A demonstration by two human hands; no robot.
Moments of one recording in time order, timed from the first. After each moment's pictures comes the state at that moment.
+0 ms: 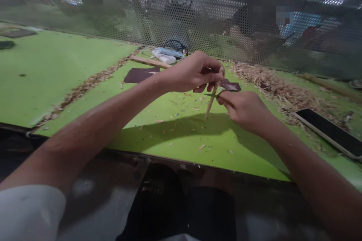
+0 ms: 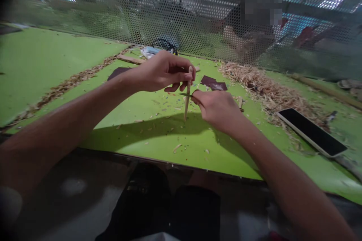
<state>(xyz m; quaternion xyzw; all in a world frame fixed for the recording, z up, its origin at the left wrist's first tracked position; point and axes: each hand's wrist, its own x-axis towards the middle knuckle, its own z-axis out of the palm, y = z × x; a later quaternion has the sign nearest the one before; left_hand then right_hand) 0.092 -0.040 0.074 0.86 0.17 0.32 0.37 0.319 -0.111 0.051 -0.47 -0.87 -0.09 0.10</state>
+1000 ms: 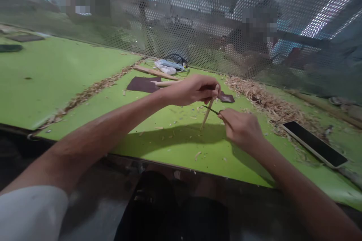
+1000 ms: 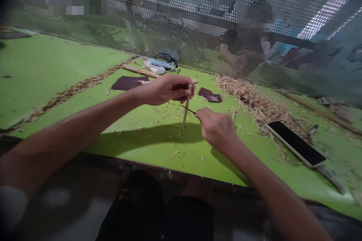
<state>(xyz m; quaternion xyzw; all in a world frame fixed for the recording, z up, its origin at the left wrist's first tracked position) 0.092 -0.040 0.069 0.88 0.15 0.32 0.33 0.333 -0.134 0.033 -0.41 -0.87 -0.19 0.18</state>
